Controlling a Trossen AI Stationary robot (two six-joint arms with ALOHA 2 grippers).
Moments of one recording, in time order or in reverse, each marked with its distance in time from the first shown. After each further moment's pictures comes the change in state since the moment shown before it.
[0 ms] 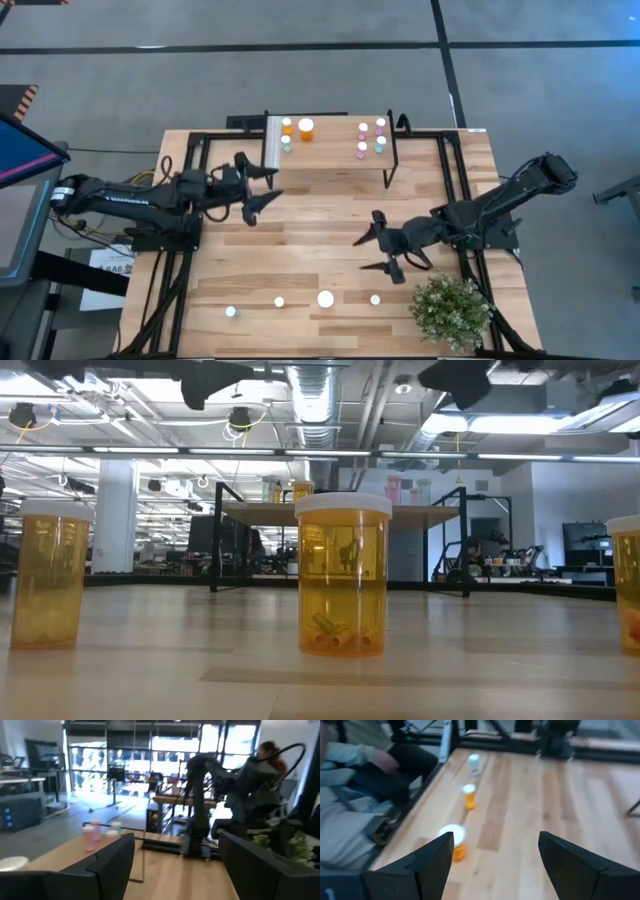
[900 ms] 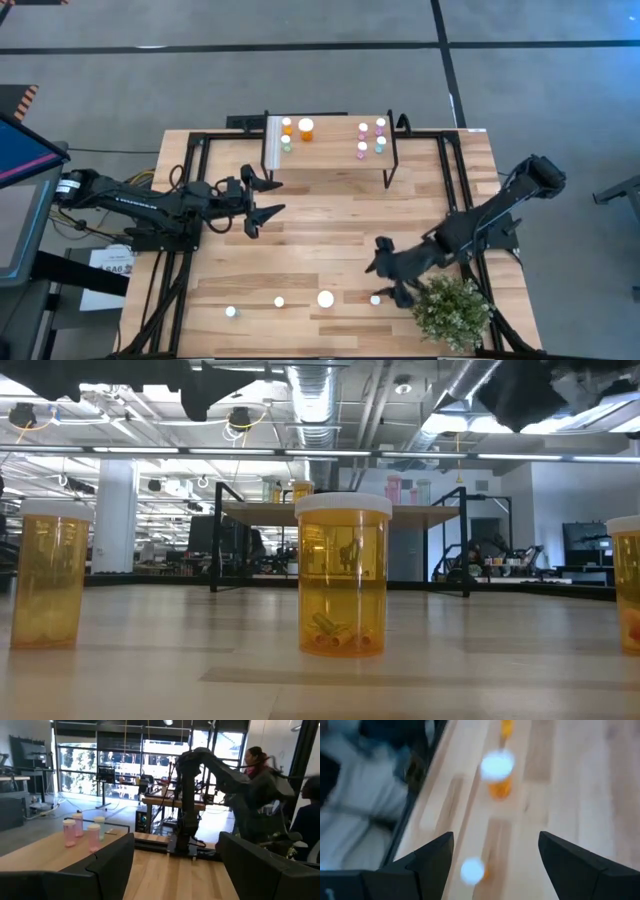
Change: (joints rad) left arm -0.078 0.079 -0.085 0.192 -0.021 -0.019; right arm 0.153 0.170 0.132 -0.307 -0.023 0.257
